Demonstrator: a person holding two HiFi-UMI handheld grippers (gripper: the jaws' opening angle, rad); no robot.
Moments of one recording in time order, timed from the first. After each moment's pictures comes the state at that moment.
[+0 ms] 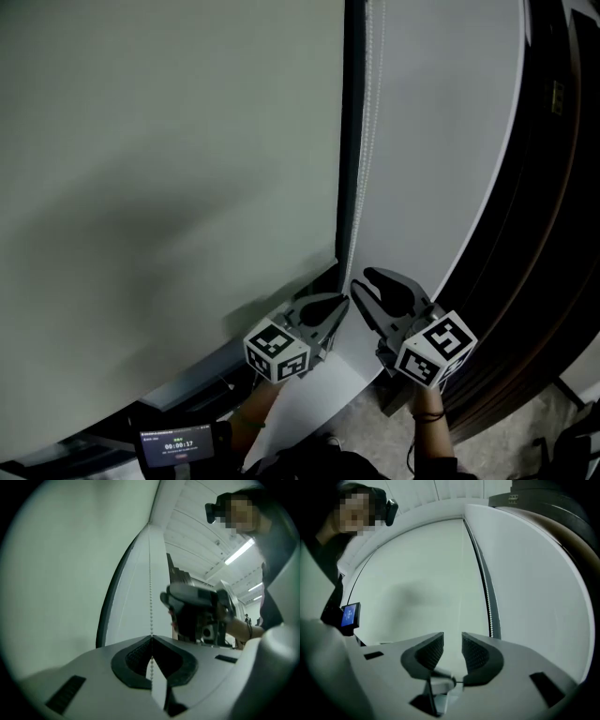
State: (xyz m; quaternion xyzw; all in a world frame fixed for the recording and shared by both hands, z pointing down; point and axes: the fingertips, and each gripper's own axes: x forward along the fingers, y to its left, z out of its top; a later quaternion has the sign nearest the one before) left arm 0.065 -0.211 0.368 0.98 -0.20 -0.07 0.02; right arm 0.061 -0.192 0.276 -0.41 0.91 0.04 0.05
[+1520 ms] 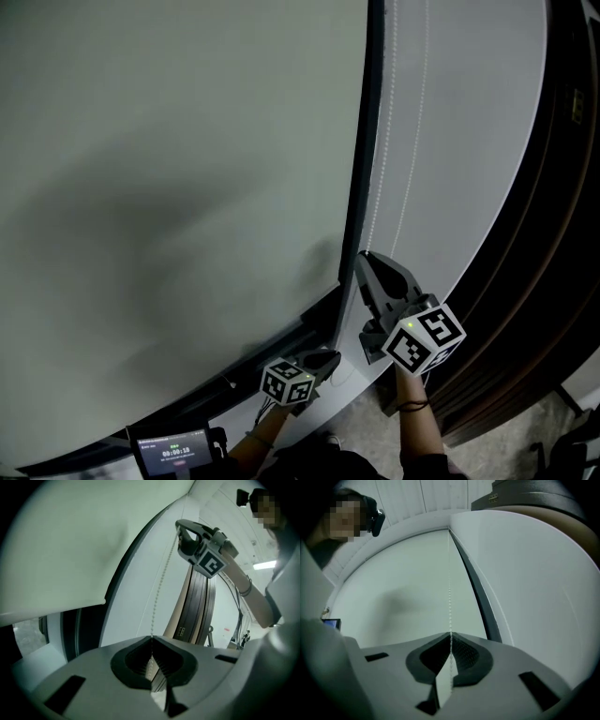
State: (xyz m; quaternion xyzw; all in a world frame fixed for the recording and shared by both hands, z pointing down) left arm 0.060 -0.190 0.572 0.95 -0.22 0.09 0.22; right arm 0.062 -0.240 0.263 -0.44 0.88 0.00 0.15
